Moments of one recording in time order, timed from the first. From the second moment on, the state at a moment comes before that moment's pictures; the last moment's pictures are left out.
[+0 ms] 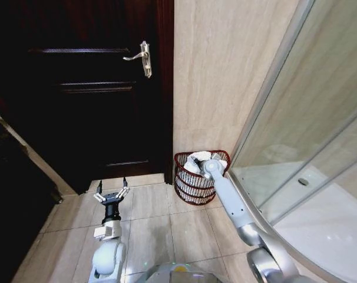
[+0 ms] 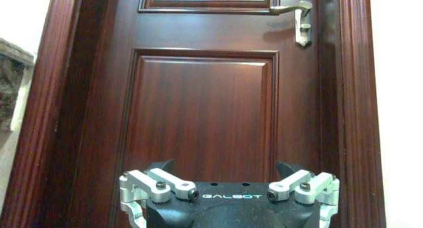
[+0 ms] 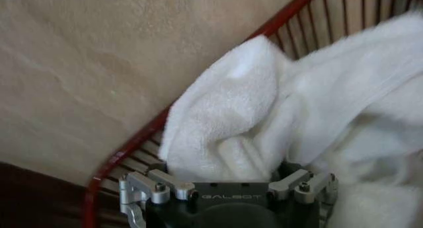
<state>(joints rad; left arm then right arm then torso) 1.58 -1.61 -0.67 -1.98 -0.07 -0.41 -0.08 -0.58 1.38 0.10 1.34 1.21 -0.47 0.76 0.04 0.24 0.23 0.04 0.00</state>
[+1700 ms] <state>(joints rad) 1.63 -1.61 -0.70 -2.01 -0.16 -0.42 -0.07 -0.57 1.22 0.06 1.53 1.09 -0.64 0.76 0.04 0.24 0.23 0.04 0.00</state>
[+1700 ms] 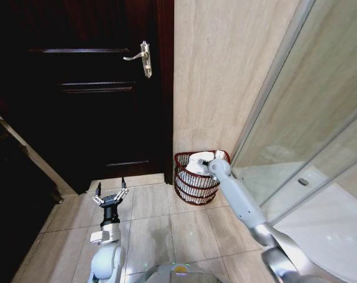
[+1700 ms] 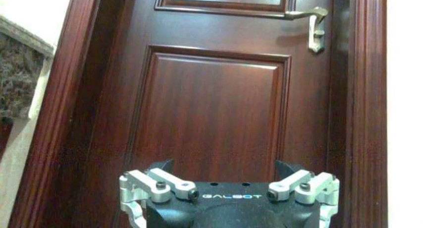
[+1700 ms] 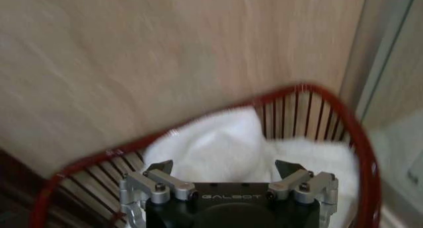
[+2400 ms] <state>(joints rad) 1.63 -1.59 -0.70 -2.08 -0.16 -0.24 -0.14 -1.21 1.15 0.37 2.00 0.39 -0.19 0.20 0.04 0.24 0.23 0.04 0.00</state>
